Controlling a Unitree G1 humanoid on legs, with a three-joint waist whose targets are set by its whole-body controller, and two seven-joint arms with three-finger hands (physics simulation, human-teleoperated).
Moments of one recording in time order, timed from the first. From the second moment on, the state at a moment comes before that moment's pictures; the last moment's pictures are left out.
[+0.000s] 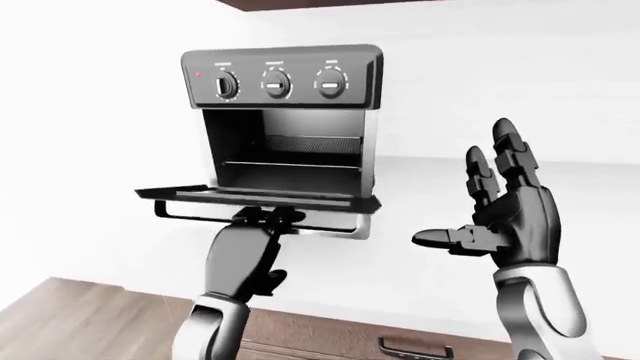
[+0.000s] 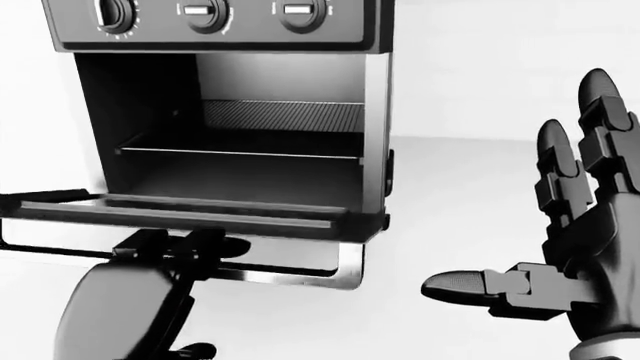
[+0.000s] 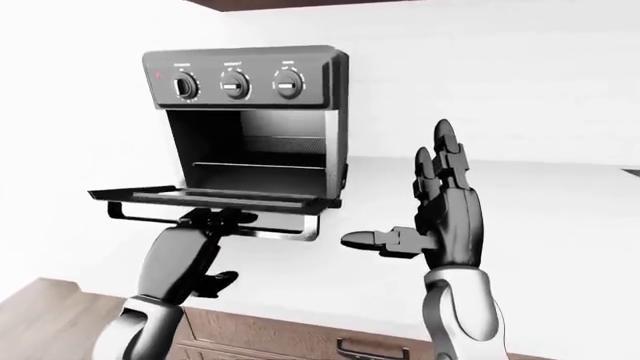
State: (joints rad) left arm 0.13 0.05 -0.08 -0.52 1.14 -0.07 -0.27; right arm -0.04 -0.06 -0.20 -0.79 0.22 0.59 -0.04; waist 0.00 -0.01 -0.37
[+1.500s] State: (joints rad) left arm 0.74 -0.04 0.00 -0.93 0.93 -0.32 -0.76; right arm -0.03 -0.06 -0.20 -0.81 0.22 0.60 -0.04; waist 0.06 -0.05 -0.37
